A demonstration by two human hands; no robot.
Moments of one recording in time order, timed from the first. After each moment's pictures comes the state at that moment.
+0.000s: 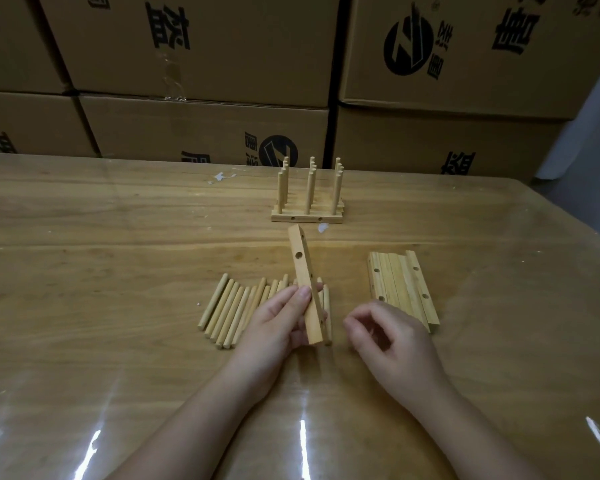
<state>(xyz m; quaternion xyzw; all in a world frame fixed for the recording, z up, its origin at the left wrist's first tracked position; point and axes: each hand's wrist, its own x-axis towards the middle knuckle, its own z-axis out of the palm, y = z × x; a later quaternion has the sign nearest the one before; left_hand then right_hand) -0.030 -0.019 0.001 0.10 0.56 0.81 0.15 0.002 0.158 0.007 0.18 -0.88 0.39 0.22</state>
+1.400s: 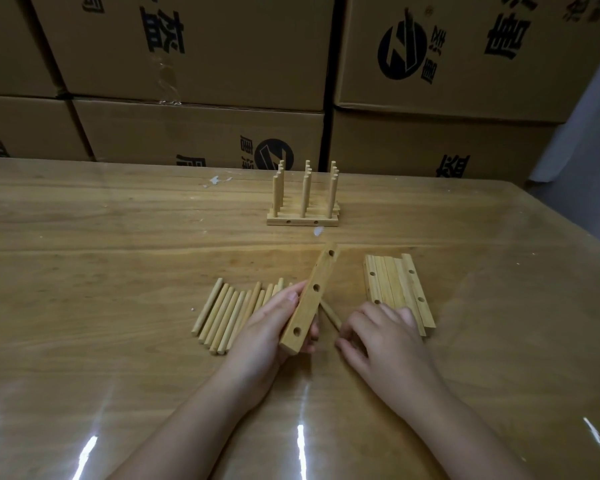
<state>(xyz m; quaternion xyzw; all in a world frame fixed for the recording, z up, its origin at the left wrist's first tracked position) -0.028 -0.017 0.003 0.09 0.55 0.82 0.16 -0.003 0.156 0.003 0.13 -0.97 0.12 0.16</state>
